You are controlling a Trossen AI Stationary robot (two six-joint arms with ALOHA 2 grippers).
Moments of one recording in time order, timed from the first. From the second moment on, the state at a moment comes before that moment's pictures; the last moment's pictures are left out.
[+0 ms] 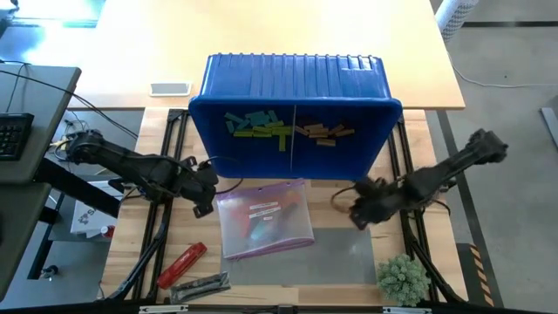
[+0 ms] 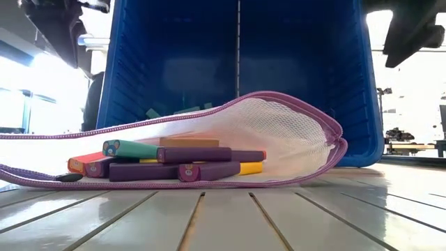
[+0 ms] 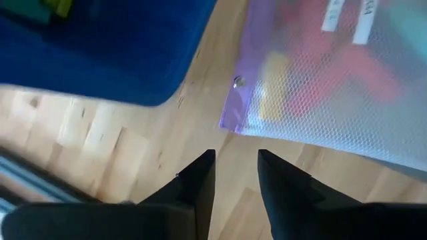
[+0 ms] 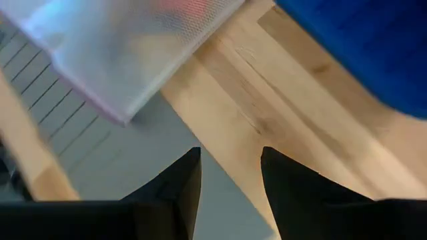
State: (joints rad) left arm -0.34 1.16 1.06 -1.30 -0.33 -0.71; right arm 0.49 1.11 0.97 -1.02 0.31 1.15
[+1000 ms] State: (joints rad) left arm -0.23 1.38 1.06 -0.71 -0.66 -0.55; right arm 0.20 1.52 0.97 -0.67 0.80 0.89
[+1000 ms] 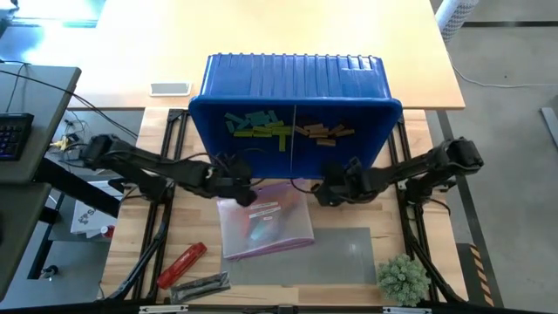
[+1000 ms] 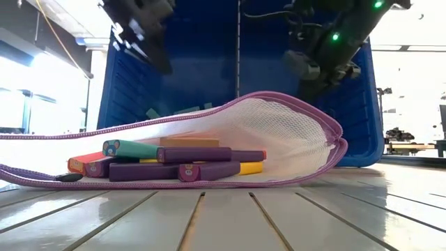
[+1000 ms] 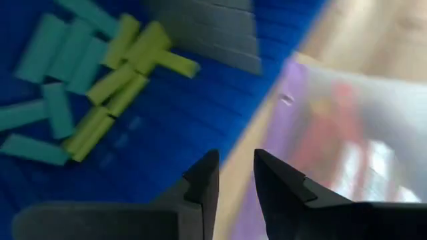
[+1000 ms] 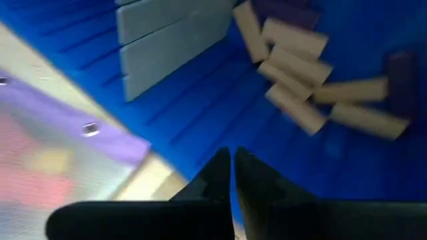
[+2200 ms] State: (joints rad) left arm -0.12 1.45 1.06 -0.45 -1.02 -0.56; right arm 0.26 1.52 0.98 -0.29 0.93 0.60
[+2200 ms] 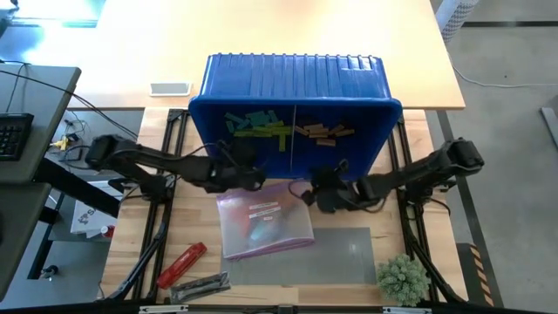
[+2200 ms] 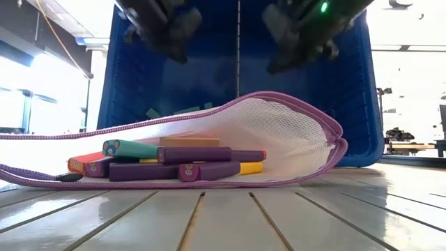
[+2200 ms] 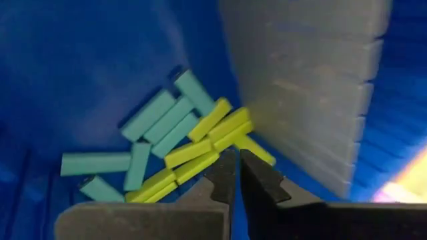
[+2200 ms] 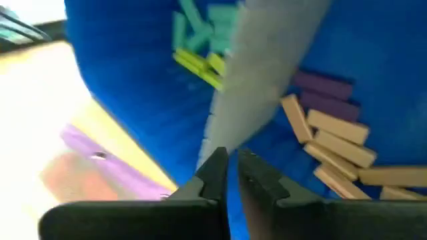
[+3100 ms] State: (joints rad) left arm -0.29 1.26 1.07 -0.51 -0.88 -0.47; right arm 0.12 1.72 1.10 0.32 1.19 0.19
